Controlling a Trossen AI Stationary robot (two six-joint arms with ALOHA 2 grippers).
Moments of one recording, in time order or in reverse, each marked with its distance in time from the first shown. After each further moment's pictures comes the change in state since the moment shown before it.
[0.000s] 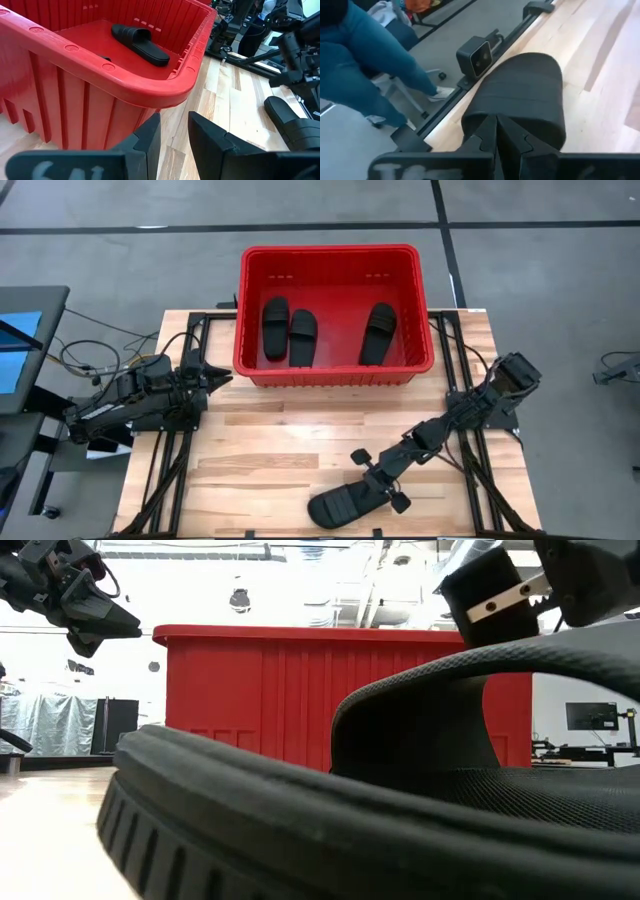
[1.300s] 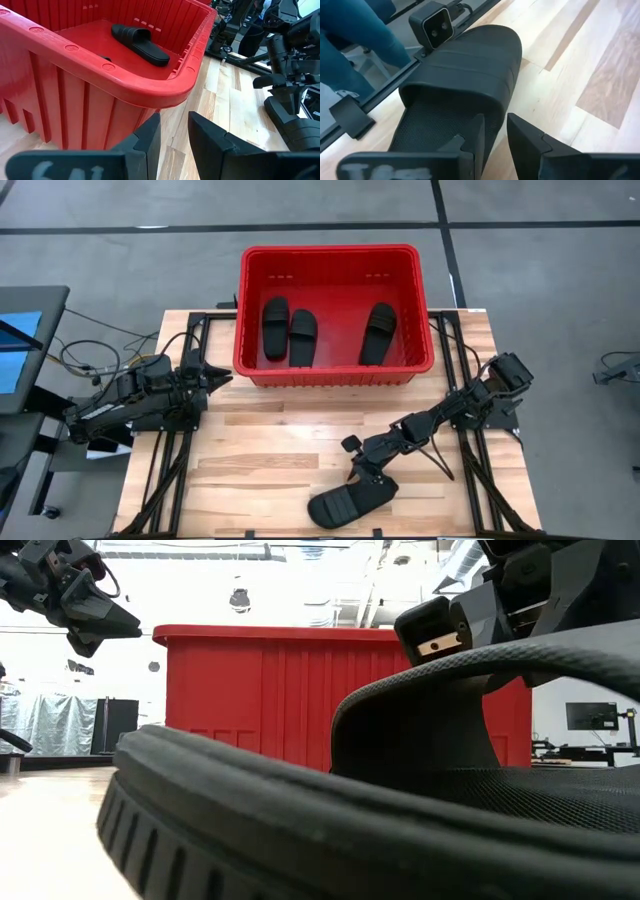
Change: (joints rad) left arm 0.000 0.000 0.000 0.000 0.000 0.000; right arm -0.121 0.052 0.039 -0.102 -0.033 -0.180
